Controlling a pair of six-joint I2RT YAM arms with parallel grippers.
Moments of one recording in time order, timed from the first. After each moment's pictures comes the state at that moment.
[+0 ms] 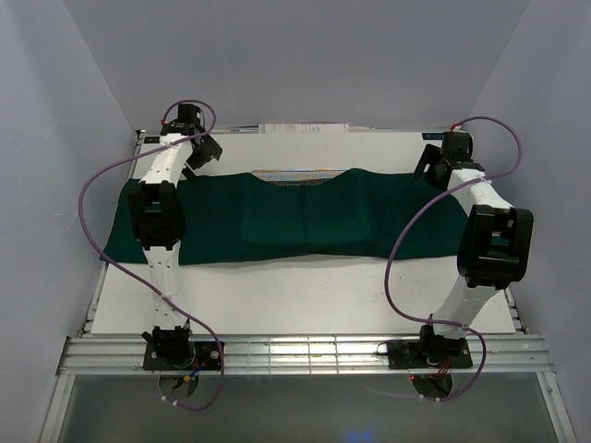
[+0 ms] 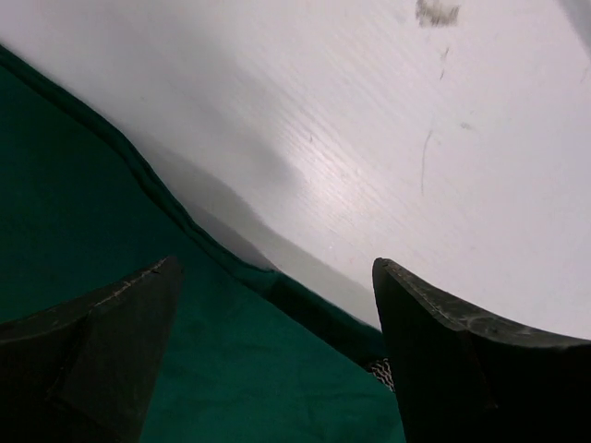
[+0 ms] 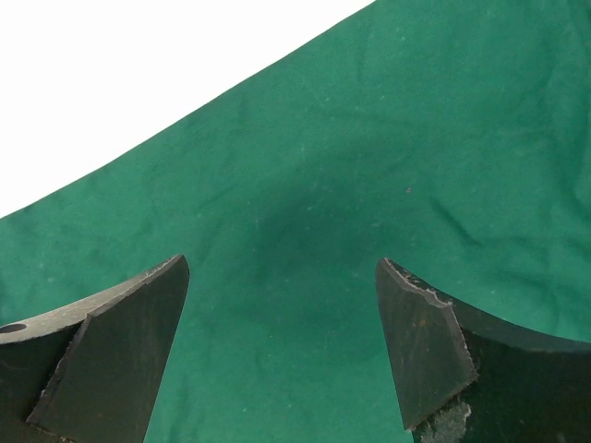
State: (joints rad) left arm 0.00 2.30 2.11 -0.81 -0.17 -0.71; right arm -0.09 1.79 1.31 -0.30 0.12 0.25
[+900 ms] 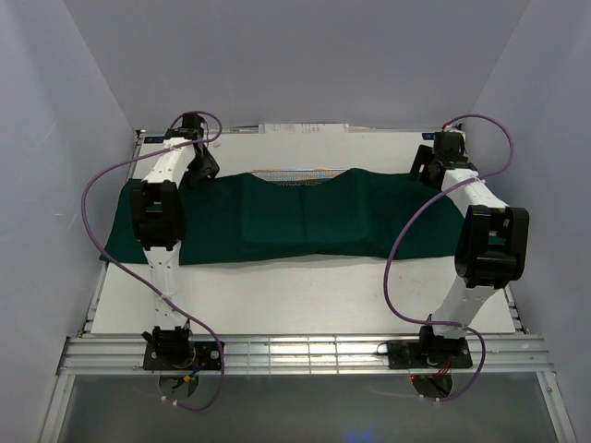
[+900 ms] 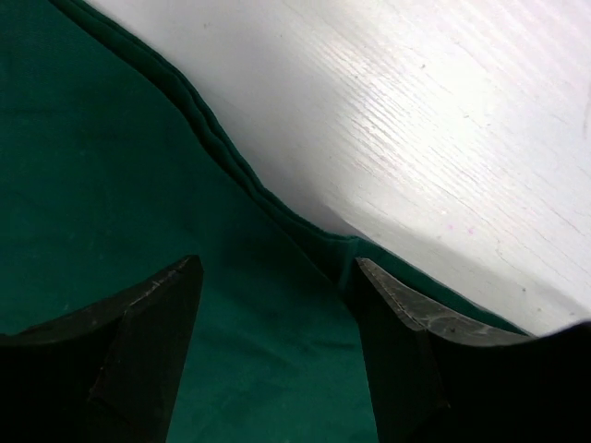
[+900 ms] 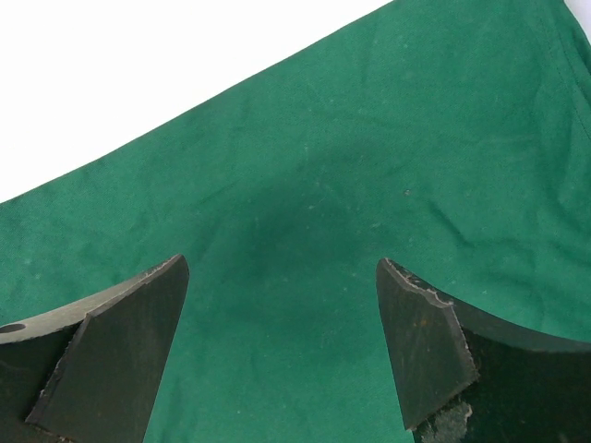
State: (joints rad) left arm -0.03 2.32 2.04 -0.90 -0.24 -0.57; right arm -0.04 1.79 1.31 -0.29 0.20 0.20
